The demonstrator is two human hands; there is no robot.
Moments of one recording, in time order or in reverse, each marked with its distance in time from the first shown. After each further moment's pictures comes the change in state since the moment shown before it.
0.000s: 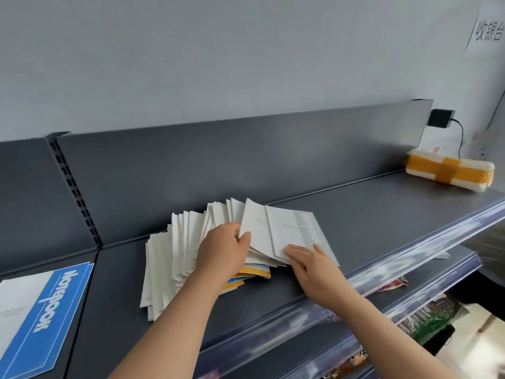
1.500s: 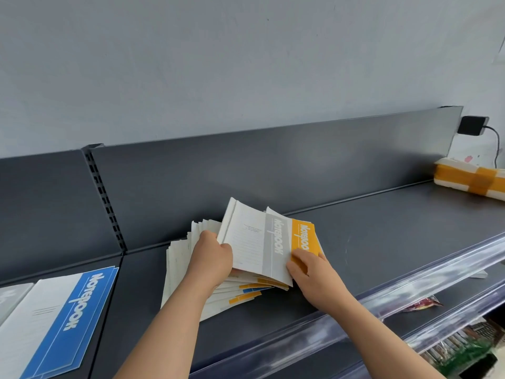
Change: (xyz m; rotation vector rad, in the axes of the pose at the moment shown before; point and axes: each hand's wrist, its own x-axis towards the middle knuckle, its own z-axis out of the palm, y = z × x) left_hand -0.010 -0.015 -0.042 -0.346 -0.028 -0.399; right_hand 0.018 -0.031 0.008 0.198 -0.025 0.161
